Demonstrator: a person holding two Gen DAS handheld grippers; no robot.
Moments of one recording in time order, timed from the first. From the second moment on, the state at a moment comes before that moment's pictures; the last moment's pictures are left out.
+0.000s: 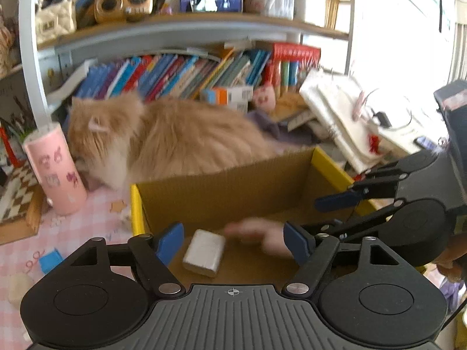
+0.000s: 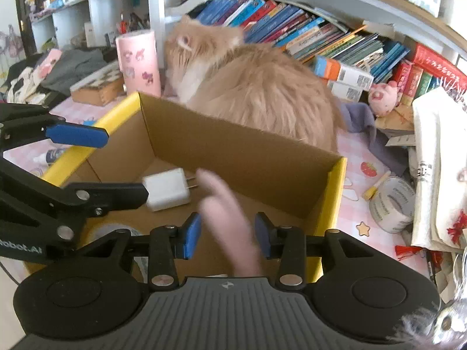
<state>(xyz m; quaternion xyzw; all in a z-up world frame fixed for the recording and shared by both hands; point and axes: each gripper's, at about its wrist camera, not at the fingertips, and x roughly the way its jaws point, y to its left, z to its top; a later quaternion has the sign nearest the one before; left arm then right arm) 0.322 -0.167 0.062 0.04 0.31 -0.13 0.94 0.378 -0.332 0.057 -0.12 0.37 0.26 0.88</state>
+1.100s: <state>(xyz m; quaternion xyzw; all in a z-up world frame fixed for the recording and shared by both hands) 0.210 -0.133 0.104 -0.01 0.23 -0.10 0.97 0.258 -0.347 0.105 -0.08 0.26 0.21 0.94</state>
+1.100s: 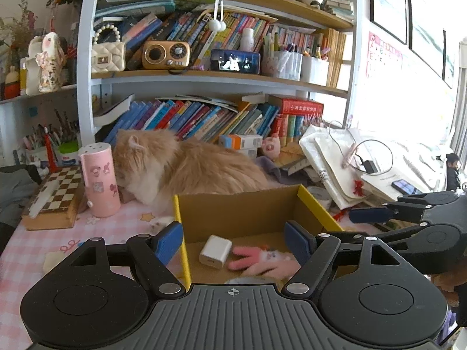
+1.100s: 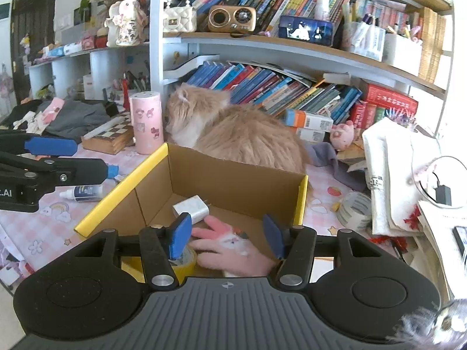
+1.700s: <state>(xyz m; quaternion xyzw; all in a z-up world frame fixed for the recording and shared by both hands) 0.157 -0.082 0.065 -0.02 0.26 -0.07 0.96 0.189 -0.323 0.075 -0.03 0.29 0.10 0.95</state>
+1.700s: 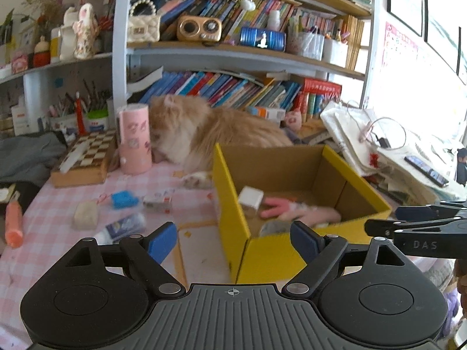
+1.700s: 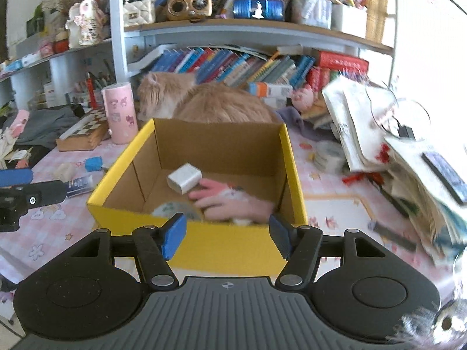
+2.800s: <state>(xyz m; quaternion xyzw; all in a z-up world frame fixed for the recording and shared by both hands) 0.091 -0.009 0.029 -0.01 0.33 -0.09 0.94 0.099 -0.223 0.028 0.00 0.37 0.07 0.93</state>
